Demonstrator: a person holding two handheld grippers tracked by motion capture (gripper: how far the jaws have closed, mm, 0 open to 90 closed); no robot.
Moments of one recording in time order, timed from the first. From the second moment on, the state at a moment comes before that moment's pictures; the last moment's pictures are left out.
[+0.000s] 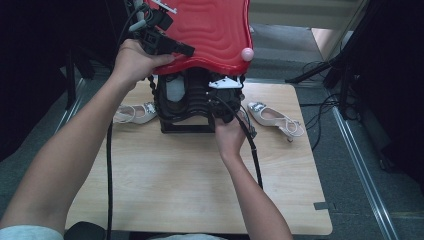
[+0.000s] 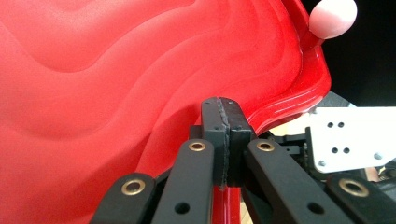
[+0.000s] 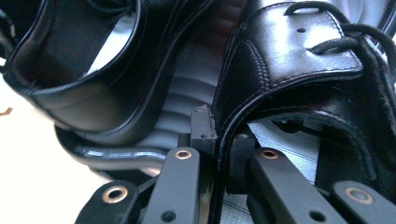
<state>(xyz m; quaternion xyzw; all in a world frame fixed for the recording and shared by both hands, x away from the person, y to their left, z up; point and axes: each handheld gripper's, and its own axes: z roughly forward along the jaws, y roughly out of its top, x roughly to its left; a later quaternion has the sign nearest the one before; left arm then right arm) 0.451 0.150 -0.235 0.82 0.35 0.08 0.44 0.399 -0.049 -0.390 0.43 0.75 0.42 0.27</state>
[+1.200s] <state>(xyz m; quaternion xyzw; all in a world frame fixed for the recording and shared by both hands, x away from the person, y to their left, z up) 0.451 0.149 -0.235 0.82 0.35 0.08 0.44 0.338 -0.085 -0.372 0.33 0.80 0.47 0.17</state>
